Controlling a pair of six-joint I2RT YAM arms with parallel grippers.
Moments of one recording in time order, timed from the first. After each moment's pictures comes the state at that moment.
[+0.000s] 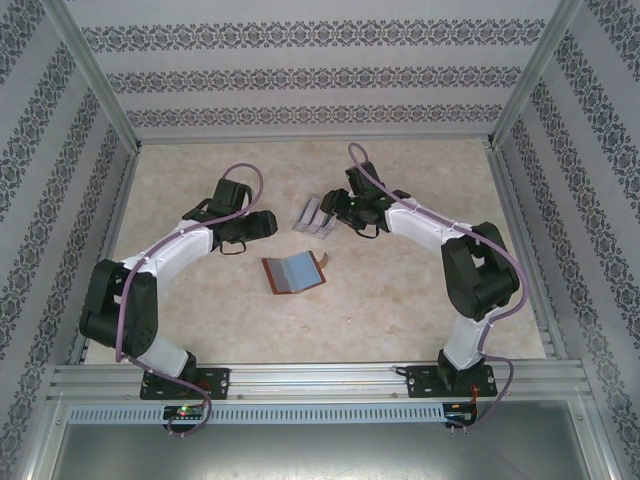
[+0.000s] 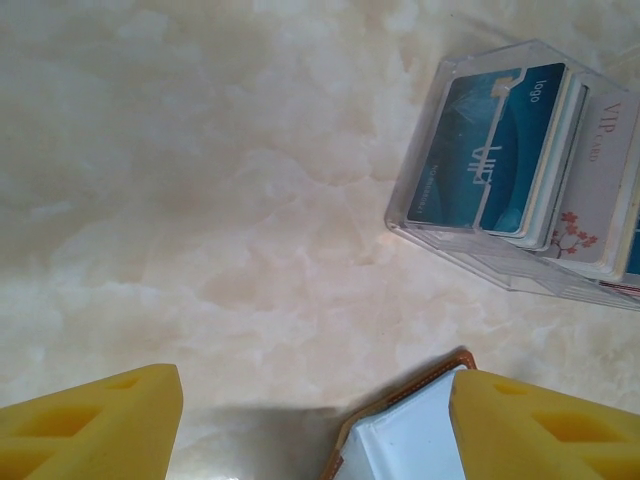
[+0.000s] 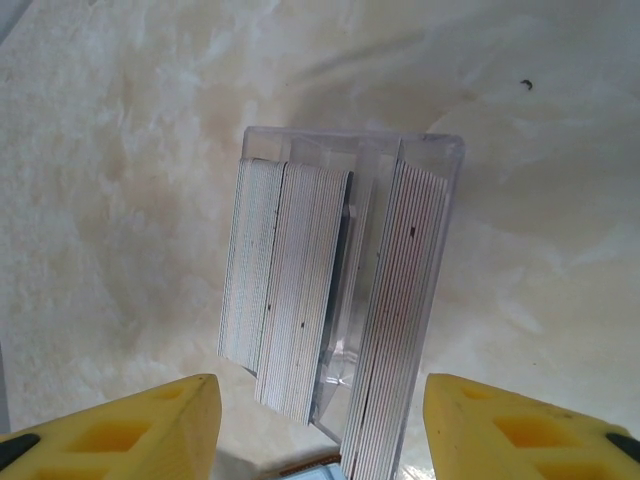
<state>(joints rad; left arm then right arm) -0.29 1.55 1.01 -0.41 0.14 -0.50 0.48 1.82 1.27 -0.29 -0.20 0.89</state>
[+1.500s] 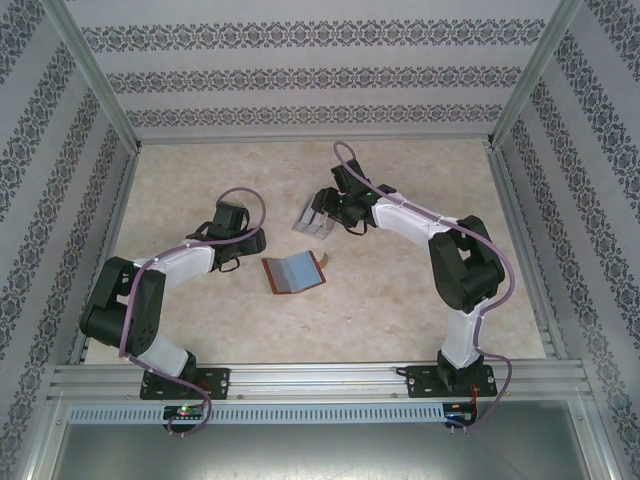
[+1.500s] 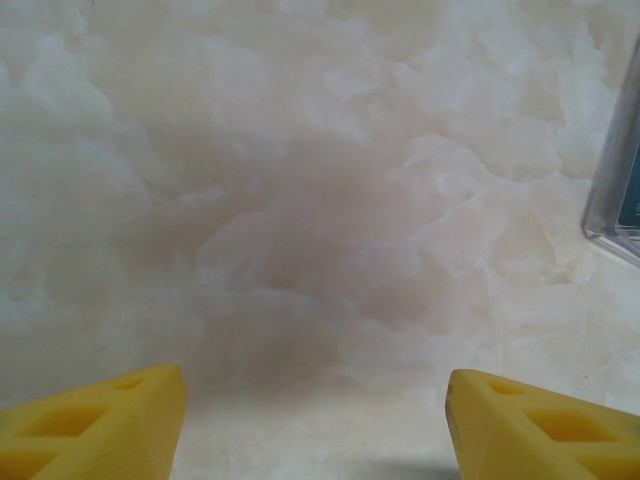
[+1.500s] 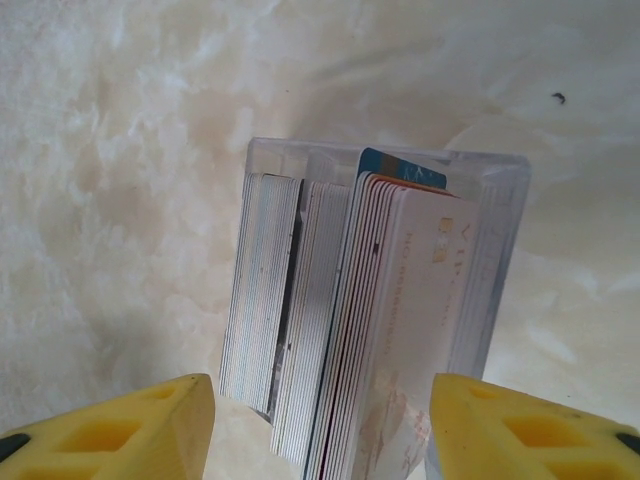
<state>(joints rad) -0.29 1.55 0.78 -0.15 -0.06 -0.45 0.53 1.91 1.38 -0.36 -0.12 0.89</state>
